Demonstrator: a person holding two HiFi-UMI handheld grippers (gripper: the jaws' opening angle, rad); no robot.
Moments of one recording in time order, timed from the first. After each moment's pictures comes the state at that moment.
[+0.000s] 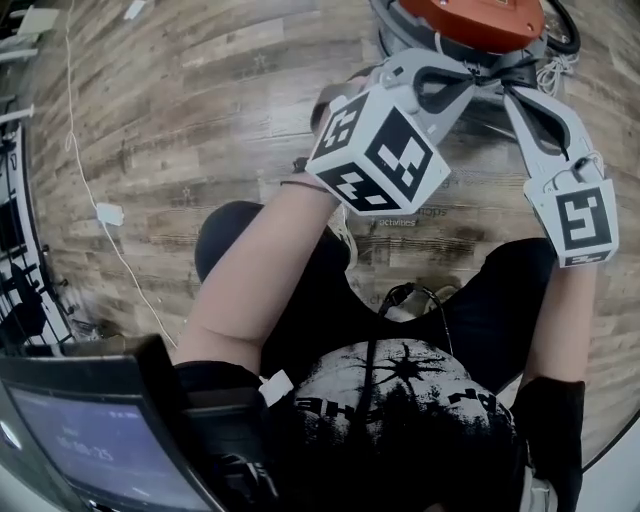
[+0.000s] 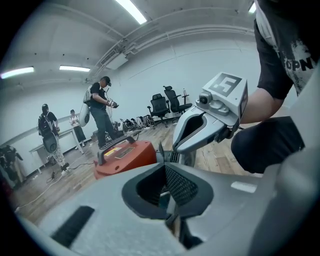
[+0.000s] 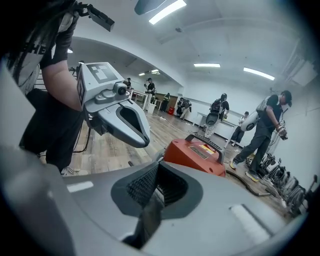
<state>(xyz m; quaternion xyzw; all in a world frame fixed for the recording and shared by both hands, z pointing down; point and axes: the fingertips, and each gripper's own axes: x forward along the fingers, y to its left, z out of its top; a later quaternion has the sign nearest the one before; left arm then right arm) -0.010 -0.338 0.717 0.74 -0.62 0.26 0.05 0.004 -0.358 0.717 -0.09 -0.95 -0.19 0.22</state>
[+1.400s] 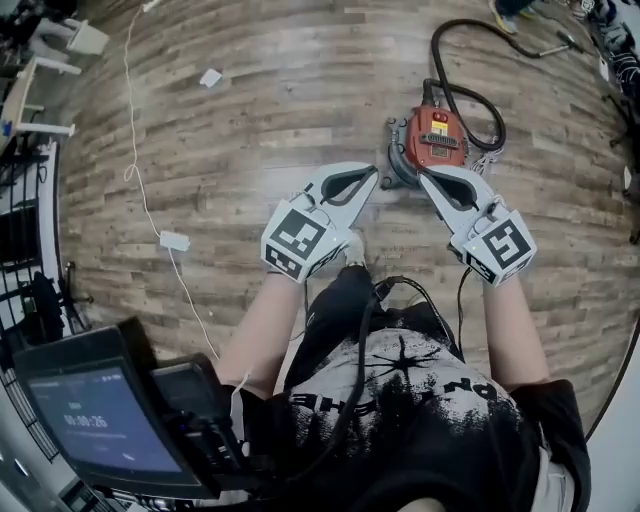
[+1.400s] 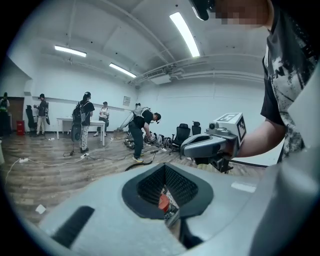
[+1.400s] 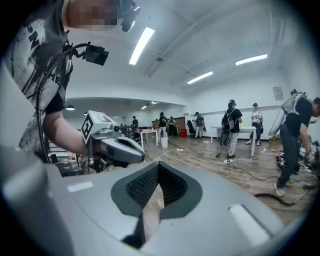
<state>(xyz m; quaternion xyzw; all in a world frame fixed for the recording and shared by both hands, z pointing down) -0.140 -0.166 0.205 0.68 -0.71 0.06 0.16 -0.109 -0.212 0.194 -0.21 -0.97 0.00 0.14</state>
